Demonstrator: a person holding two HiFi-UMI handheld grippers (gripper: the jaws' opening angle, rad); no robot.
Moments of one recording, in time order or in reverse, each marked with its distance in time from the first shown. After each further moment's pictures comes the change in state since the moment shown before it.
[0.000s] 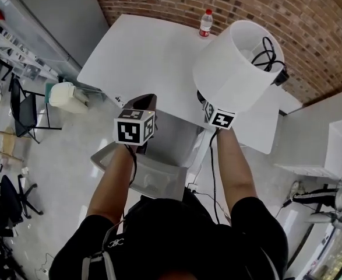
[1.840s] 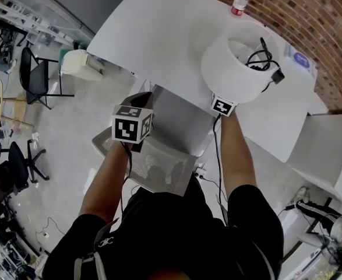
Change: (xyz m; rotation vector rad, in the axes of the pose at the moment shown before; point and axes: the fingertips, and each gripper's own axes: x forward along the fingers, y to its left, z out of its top) left arm 0.019 0.058 -0.092 -0.023 0.221 0.148; right arm 0.084 0.000 -0.154 -0.068 0.081 -0.049
